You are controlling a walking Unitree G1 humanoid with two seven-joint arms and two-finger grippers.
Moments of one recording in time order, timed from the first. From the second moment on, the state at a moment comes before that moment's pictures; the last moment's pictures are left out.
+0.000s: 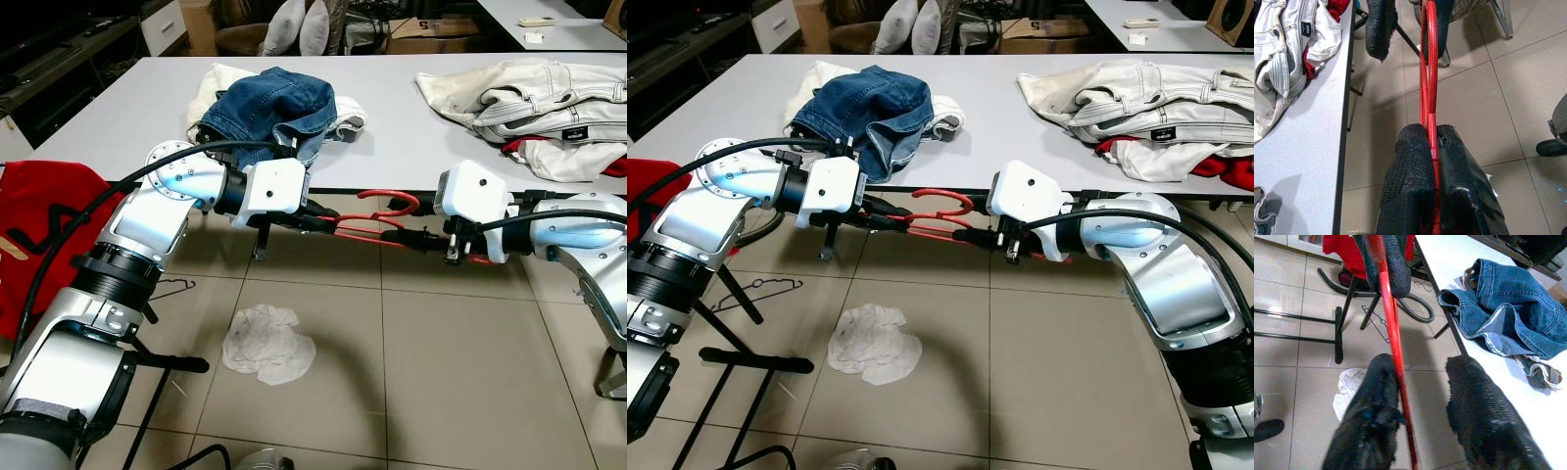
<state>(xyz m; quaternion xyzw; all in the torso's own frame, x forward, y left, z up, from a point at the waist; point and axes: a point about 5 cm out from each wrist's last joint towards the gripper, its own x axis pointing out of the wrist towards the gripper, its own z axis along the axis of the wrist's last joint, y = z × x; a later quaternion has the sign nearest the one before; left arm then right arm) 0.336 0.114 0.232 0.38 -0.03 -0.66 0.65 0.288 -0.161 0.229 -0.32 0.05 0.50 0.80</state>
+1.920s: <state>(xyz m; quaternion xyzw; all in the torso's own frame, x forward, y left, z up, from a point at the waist) 0.339 0.111 0.231 0.39 -0.03 -0.65 0.65 0.297 -0.156 0.226 -0.36 0.05 0.54 0.76</state>
